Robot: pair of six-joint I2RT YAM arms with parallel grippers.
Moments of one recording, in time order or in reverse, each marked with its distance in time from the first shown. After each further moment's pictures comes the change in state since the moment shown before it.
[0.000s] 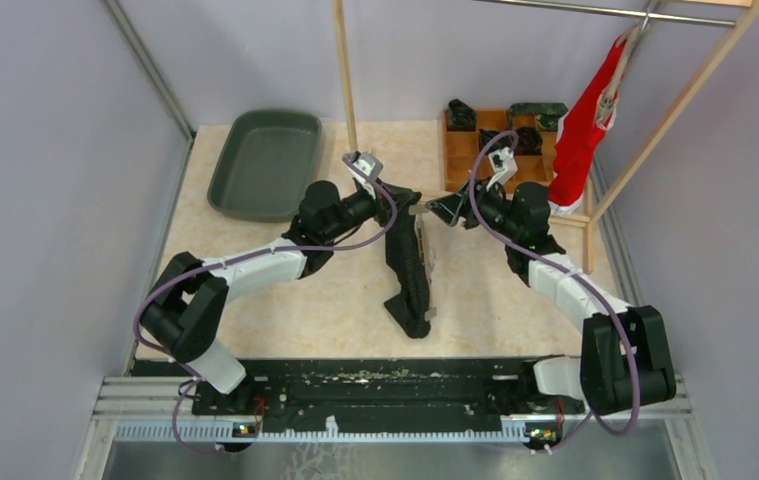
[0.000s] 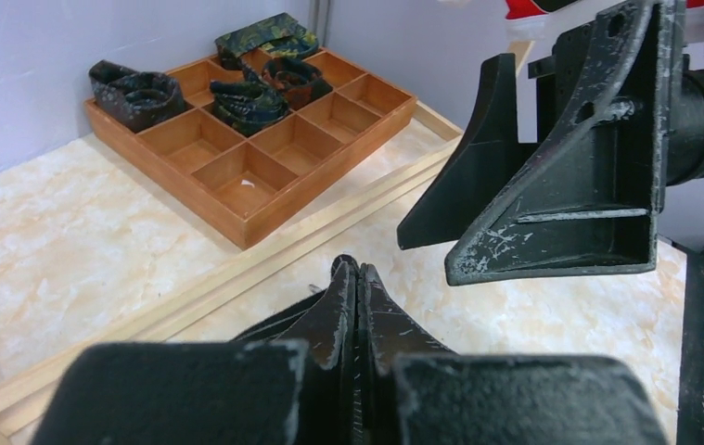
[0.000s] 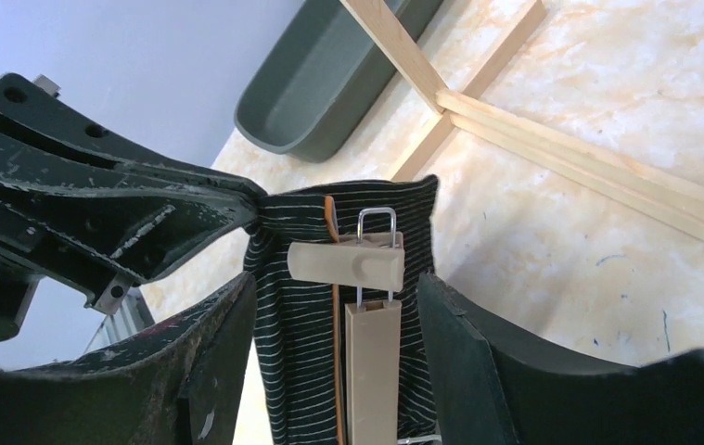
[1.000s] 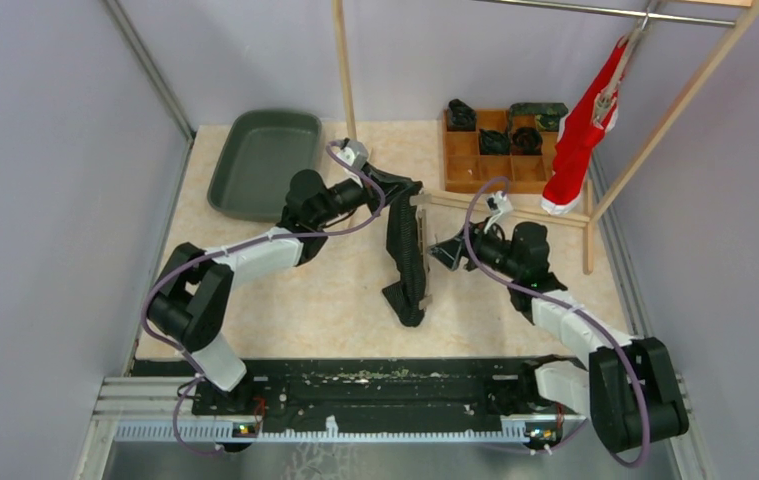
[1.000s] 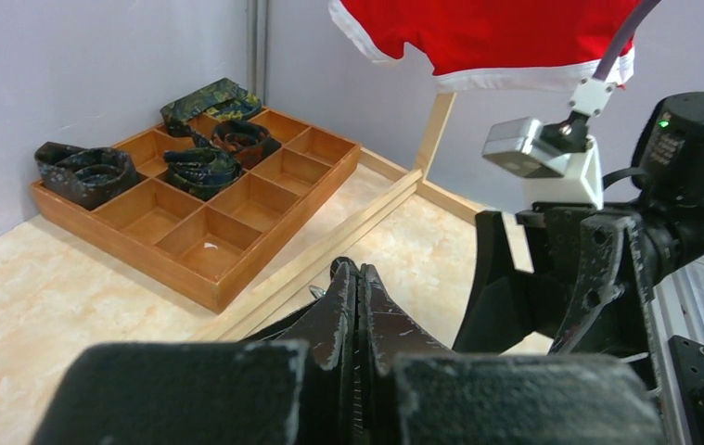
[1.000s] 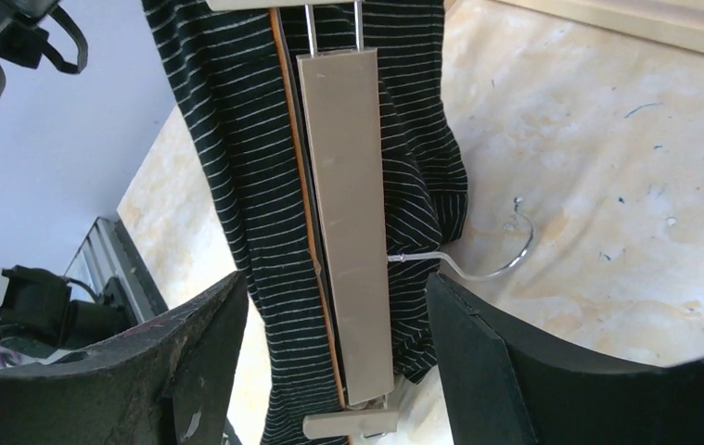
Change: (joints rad) left arm 0.093 0.053 0.042 0.166 0.257 -0.082; right arm 0.018 -0.198 -0.287 -0.011 -0.013 -0.076
